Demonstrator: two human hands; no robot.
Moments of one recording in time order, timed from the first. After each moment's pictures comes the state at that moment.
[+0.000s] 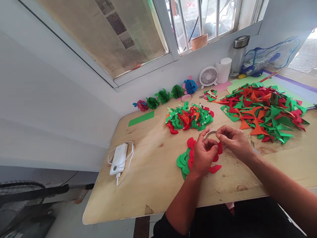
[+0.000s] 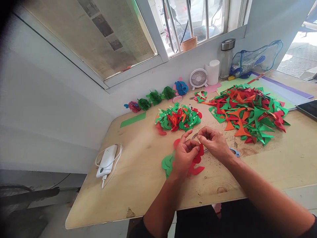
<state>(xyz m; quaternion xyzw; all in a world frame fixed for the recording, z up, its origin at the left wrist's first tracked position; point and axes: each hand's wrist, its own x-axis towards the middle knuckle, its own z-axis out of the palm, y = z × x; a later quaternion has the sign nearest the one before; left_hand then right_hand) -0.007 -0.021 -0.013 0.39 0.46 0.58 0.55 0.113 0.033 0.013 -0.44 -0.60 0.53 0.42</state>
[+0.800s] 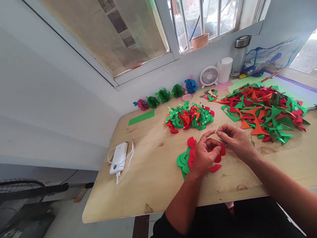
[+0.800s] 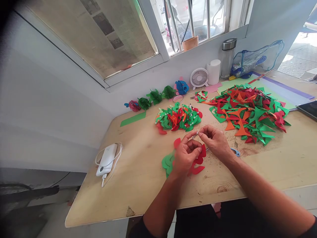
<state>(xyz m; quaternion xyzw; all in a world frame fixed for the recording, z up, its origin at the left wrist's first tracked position) -0.007 -0.022 -0.011 0.40 0.43 0.57 0.57 0.113 0.035 0.009 -0.45 -0.57 0.54 0.42</state>
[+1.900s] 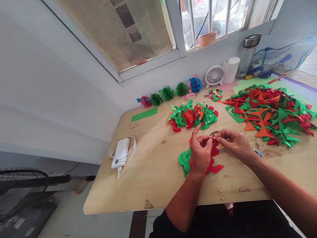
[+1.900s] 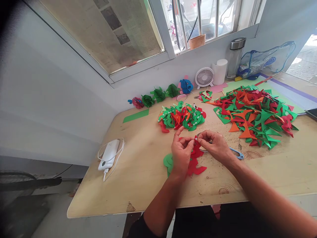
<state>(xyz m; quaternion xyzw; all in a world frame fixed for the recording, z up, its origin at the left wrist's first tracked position) -0.011 -0.020 -0.009 0.33 0.53 0.66 0.43 0.109 0.033 0.012 -0.45 -0.69 0.46 0.33</state>
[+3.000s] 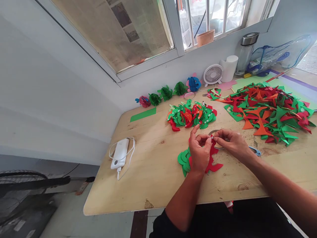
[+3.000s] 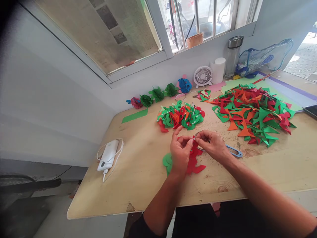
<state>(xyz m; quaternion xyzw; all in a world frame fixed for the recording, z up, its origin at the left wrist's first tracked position) -0.010 -0.020 -0.008 0.34 0.54 0.66 0.41 0.107 0.032 0.007 -0.44 -0.68 0.47 0.34</state>
